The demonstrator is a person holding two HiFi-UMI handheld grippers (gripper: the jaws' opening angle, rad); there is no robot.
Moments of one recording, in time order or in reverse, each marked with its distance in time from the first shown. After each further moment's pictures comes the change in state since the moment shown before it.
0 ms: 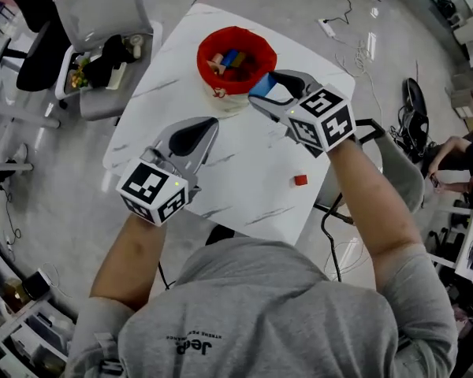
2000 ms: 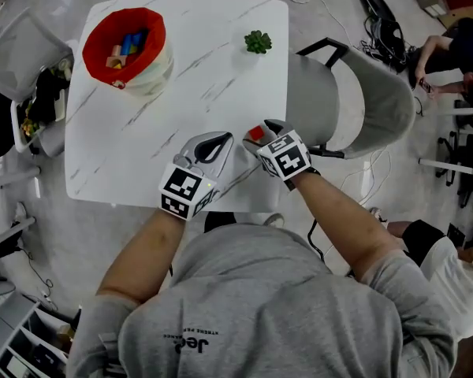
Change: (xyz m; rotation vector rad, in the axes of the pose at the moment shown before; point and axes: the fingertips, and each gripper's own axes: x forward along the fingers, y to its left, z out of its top) left arm 0.109 -0.168 -0.181 0.049 0.322 -0.324; right arm -0.083 0.047 -0.342 0.491 0.328 -0.292
